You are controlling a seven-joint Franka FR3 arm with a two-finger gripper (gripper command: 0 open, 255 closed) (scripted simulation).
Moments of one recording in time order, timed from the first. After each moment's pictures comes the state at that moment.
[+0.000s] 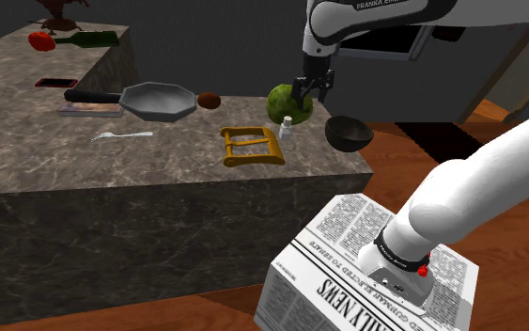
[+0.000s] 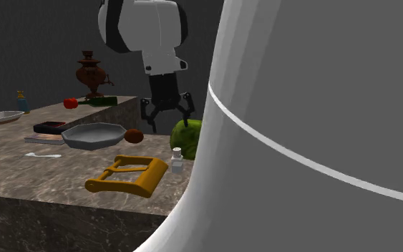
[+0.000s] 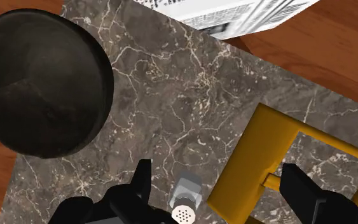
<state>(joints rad) -0.04 -0.30 -0.09 -2.21 -0.12 1.84 0.15</state>
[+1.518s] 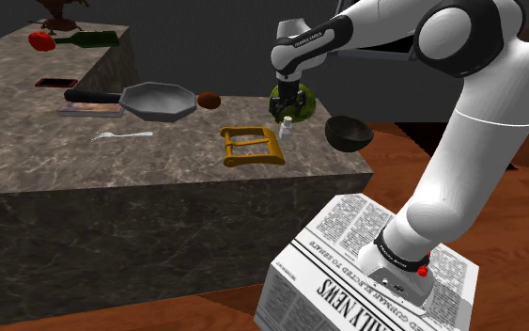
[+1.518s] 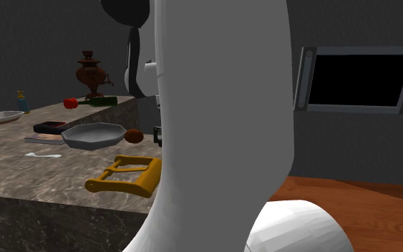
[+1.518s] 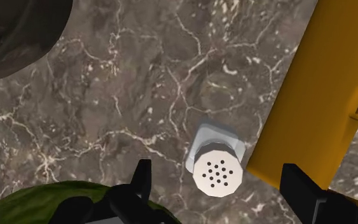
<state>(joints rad) -0.09 0.21 -0.14 -1.94 -0.07 2.02 0.12</state>
